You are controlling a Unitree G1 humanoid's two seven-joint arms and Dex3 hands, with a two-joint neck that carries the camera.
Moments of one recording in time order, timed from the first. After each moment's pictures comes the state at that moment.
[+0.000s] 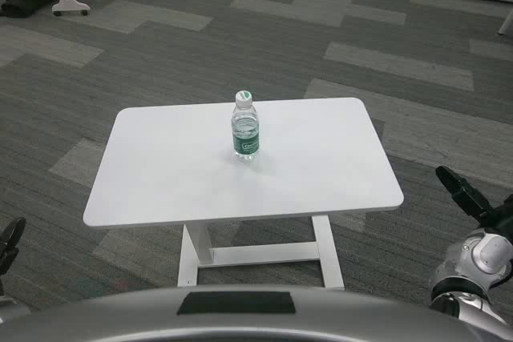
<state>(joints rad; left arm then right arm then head) -0.03 0.27 0.23 1.09 -1.27 -0.96 -0.26 -0.21 -0.20 -0.70 1.02 0.32 -0.82 -0.10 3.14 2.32</state>
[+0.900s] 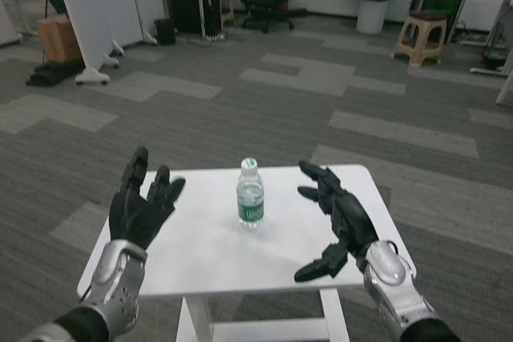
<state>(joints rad) -0.38 0.27 -0.57 0.84 -1.15 -0.82 -0.14 -0.27 -0.25 0.25 0.67 0.28 -0.55 0.16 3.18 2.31</state>
